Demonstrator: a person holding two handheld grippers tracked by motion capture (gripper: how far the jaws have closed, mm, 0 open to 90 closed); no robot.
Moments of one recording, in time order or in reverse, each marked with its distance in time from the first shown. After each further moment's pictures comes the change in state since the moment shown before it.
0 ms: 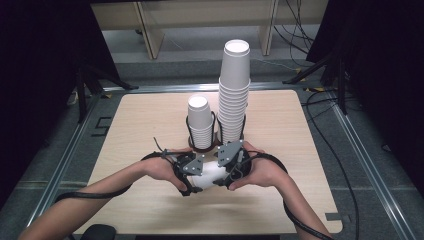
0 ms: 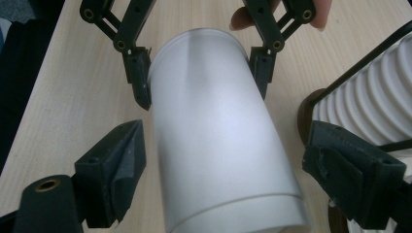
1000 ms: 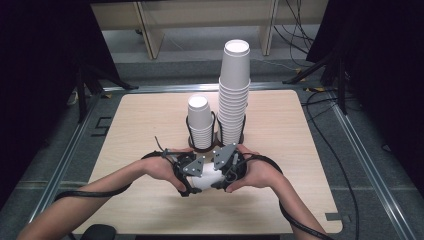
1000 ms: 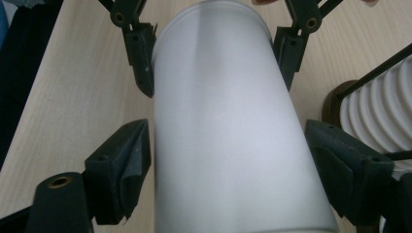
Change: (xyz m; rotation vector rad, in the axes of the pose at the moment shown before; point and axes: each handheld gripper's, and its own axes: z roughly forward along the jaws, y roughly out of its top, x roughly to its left) left arm -0.001 0.003 -0.002 0.009 -0.015 0.037; right arm 0.003 -0.002 0.017 0.051 0.055 0.016
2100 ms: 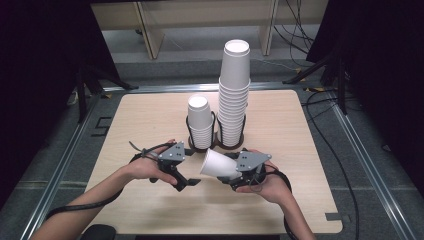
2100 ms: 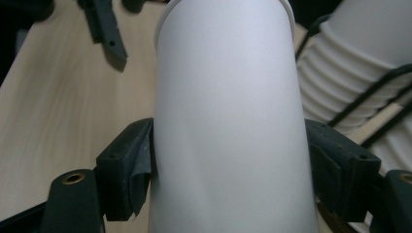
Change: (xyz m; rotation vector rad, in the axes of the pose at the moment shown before) left arm 0.008 -0.039 -0.020 -0.414 0.095 -0.333; right arm 0.015 -0.054 -0.012 -0.368 -0.260 0.108
